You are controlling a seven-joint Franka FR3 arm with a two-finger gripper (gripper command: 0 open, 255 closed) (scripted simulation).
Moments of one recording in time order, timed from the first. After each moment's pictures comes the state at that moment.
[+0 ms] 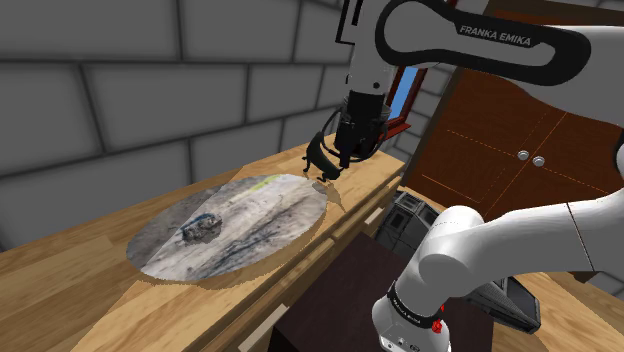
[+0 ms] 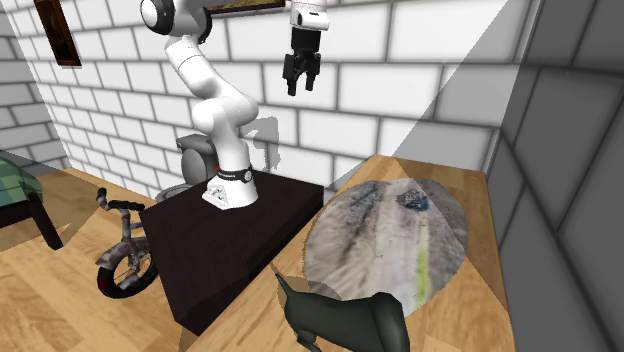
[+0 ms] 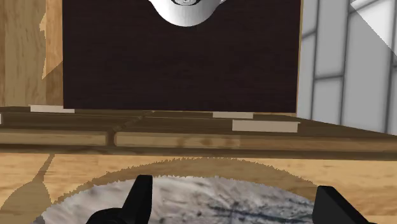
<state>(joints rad) 0.00 -0.76 0.02 -2.36 0.07 1.44 0.06</state>
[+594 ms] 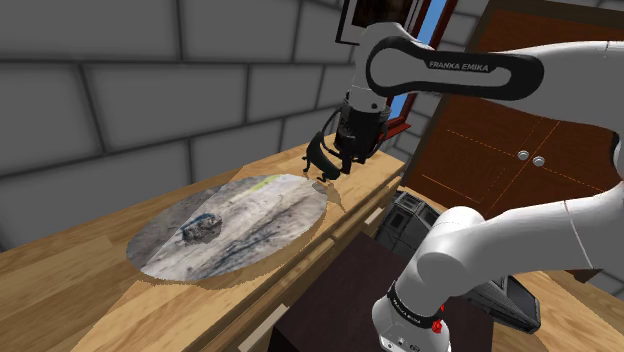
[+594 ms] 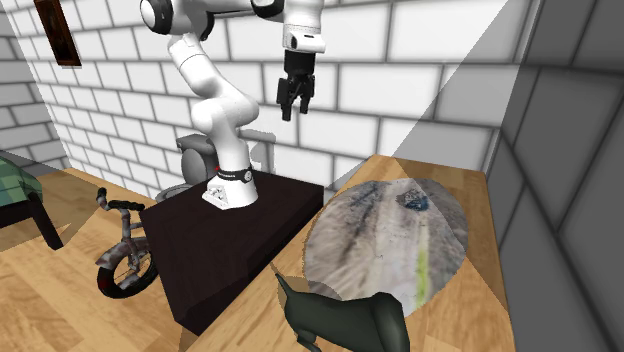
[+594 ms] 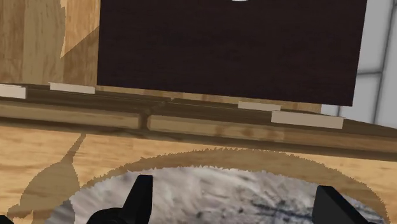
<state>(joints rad) -0.04 -0.72 -0.08 -2.48 -0.05 1.63 -0.11</state>
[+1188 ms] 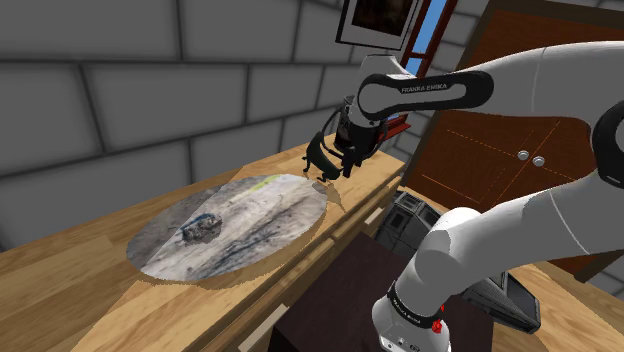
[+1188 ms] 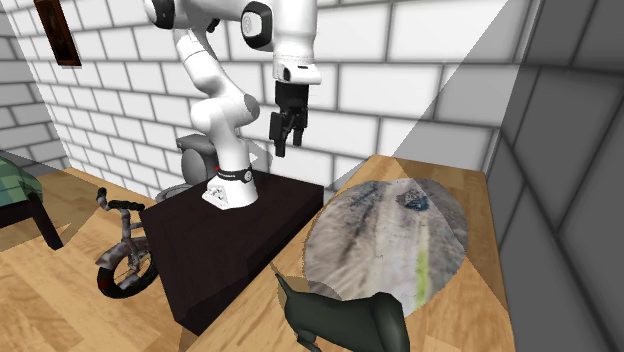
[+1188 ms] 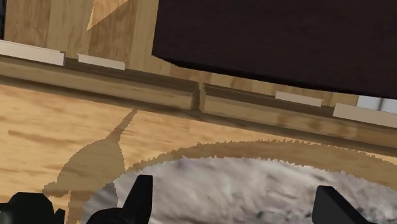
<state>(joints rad) -0.09 -0.57 -0.24 -2.54 -0.19 1.91 -0.31</state>
